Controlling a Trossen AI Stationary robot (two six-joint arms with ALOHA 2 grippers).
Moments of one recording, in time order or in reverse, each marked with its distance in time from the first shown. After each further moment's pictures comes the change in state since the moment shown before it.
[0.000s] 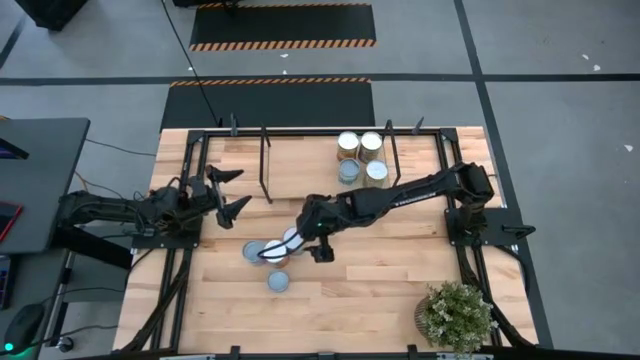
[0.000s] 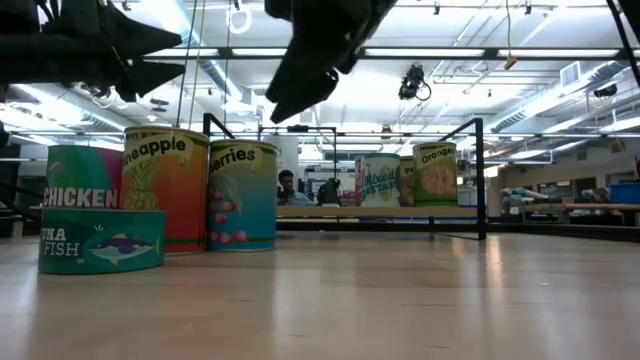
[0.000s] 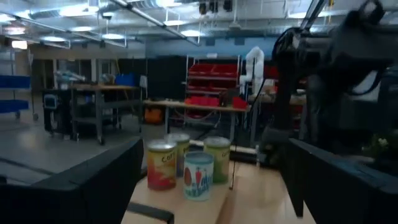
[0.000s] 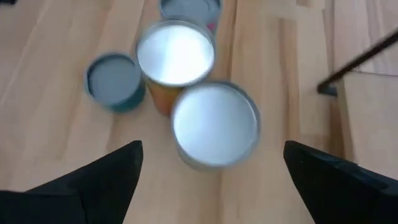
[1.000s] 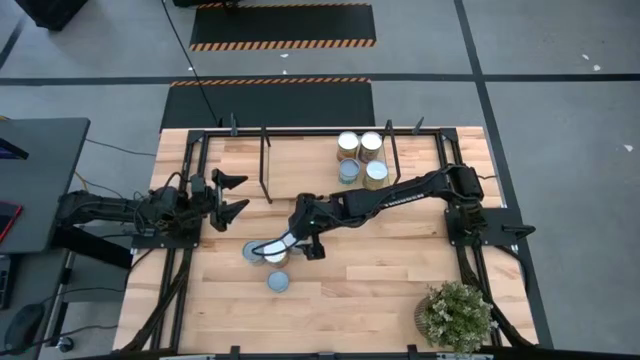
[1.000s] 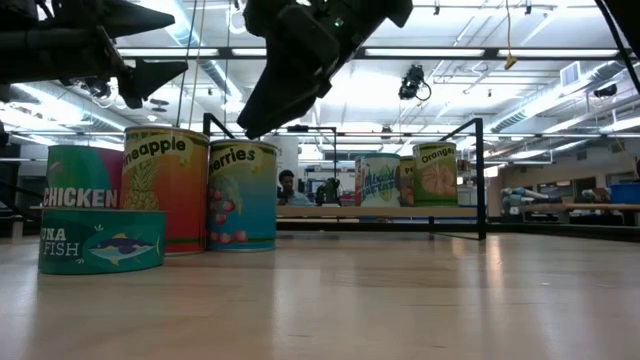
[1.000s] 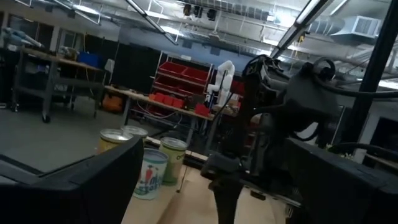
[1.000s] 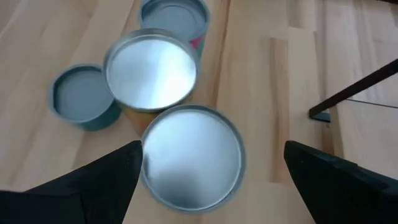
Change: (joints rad) left arm -0.001 0.014 0.000 0.032 0.103 -0.263; right arm -0.030 0.067 0.001 0.127 0.002 -0.088
